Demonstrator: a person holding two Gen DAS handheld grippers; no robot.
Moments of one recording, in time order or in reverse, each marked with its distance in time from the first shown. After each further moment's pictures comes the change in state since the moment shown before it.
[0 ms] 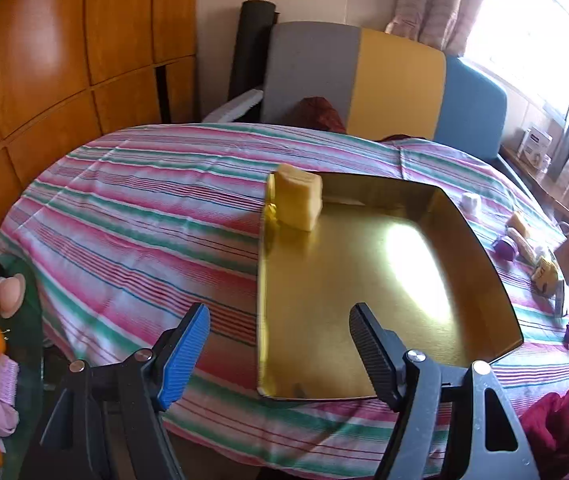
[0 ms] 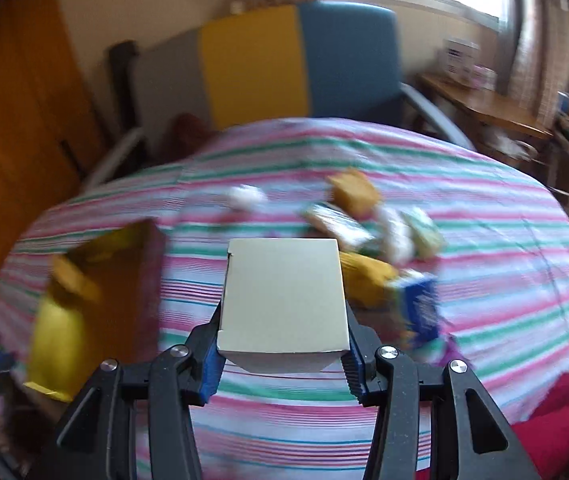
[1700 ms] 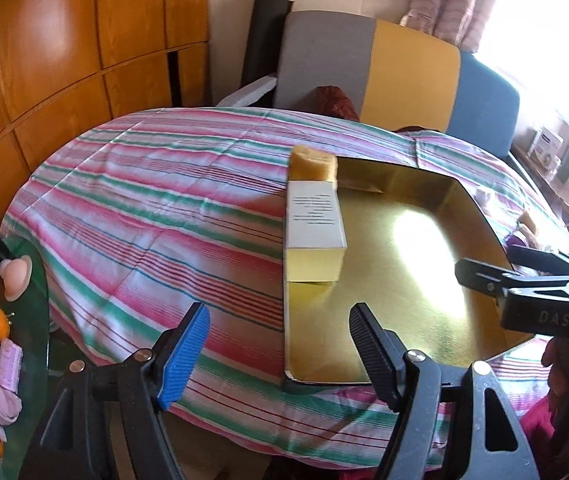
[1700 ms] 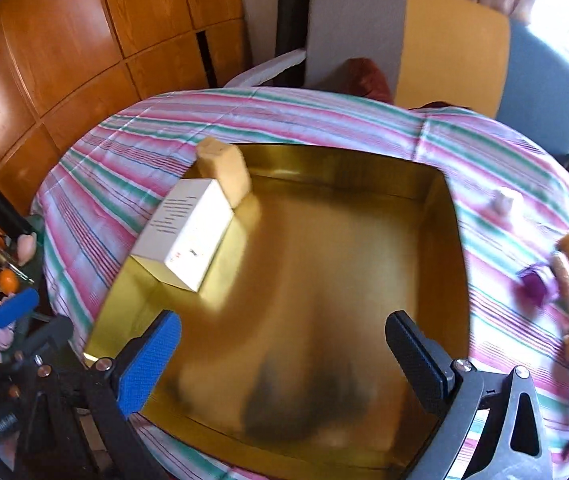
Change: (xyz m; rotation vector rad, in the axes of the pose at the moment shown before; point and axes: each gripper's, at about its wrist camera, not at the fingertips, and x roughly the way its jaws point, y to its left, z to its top) left arm 0.008 0.012 -0.007 -0.009 0.048 0.012; right arm 0.121 0.210 -0.060 -0.343 0.144 0.130
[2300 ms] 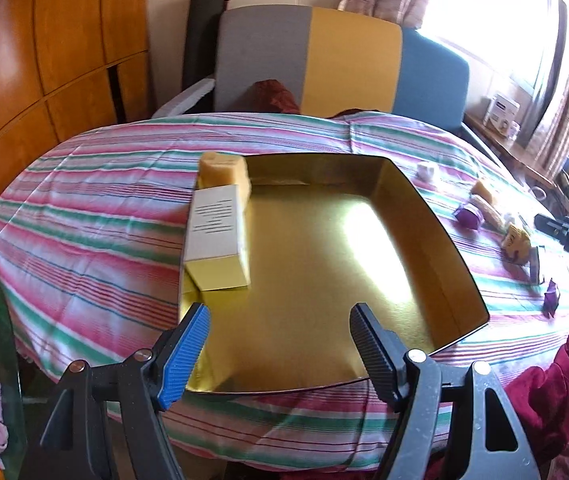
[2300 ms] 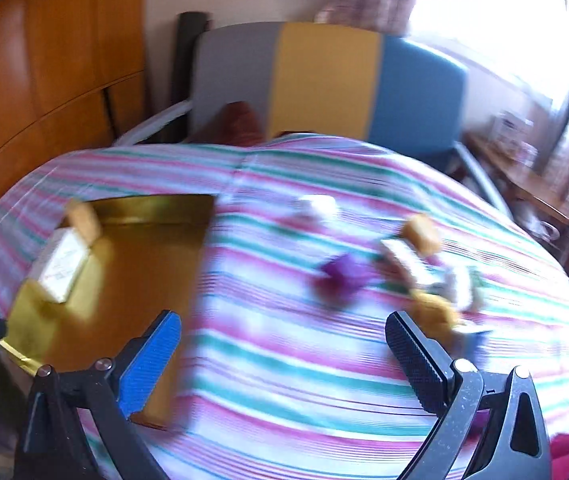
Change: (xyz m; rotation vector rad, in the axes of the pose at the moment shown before) left arm -0.003 -0.066 0.005 0.135 0.022 -0.122; right arm -0.098 -0.164 -0.038 0.170 -0.157 -0.326
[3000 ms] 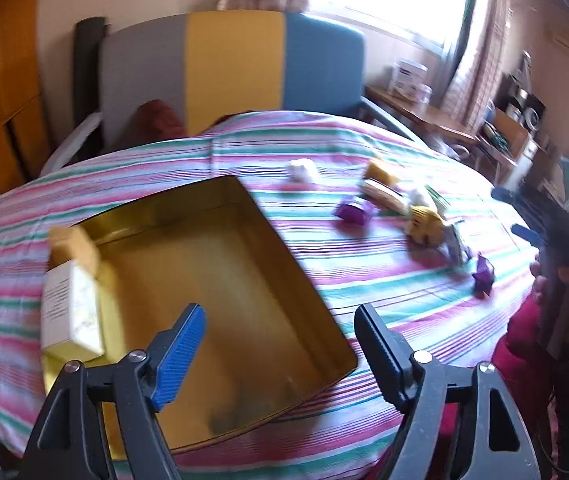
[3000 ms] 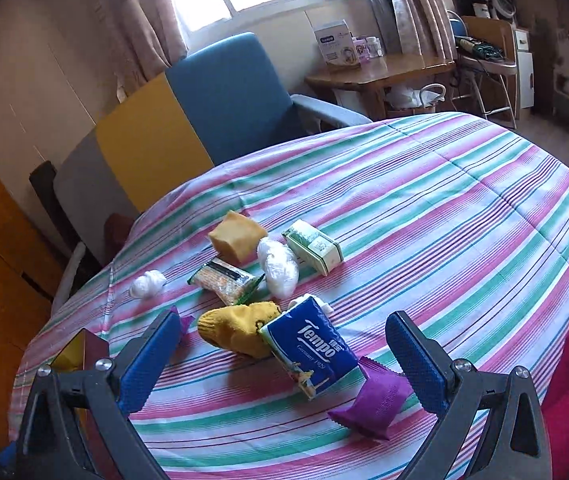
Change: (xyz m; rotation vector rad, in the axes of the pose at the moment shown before) left arm 0.012 -0.130 0.039 0.243 0.006 -0.240; right arm -0.004 -0.200 -0.052 0.665 -0.100 -0.032
